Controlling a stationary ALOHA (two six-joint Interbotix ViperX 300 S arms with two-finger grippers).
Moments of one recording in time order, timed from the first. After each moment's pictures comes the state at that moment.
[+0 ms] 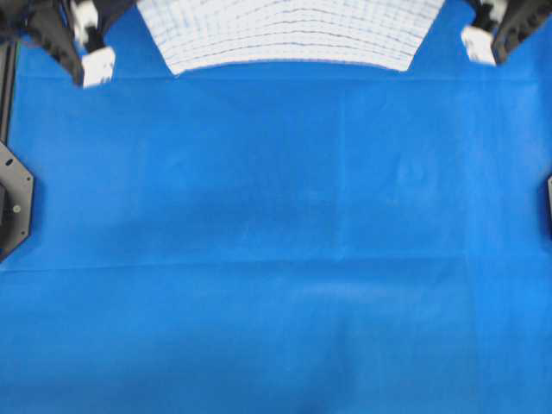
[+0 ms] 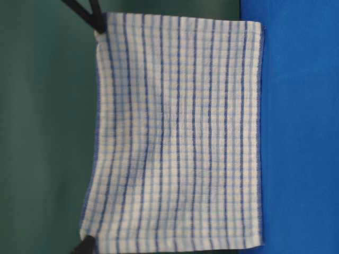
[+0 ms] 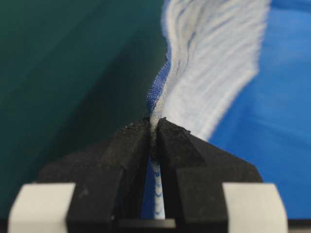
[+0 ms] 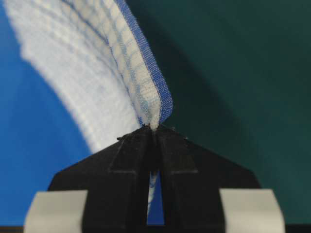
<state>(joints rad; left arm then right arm) 0.50 -0.67 0.93 -0.03 -0.14 0.22 -0.57 -0.60 0.81 0.00 0.14 -0.17</state>
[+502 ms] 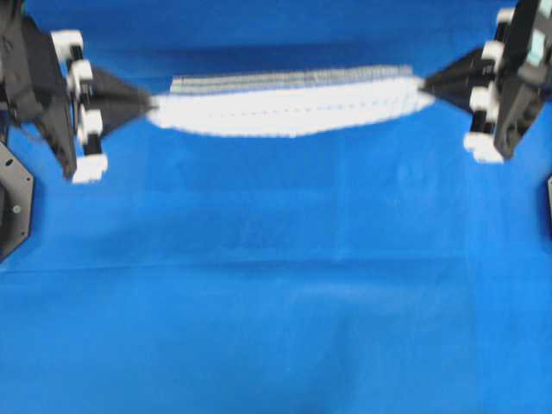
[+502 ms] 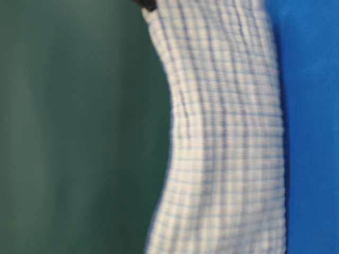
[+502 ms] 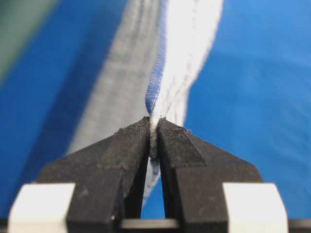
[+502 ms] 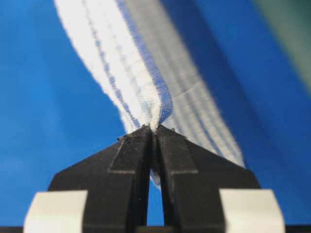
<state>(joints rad) 0.25 -0.69 1.14 -0.02 -0.14 0.10 -0.31 -0.64 0.96 0.00 0.23 -0.01</state>
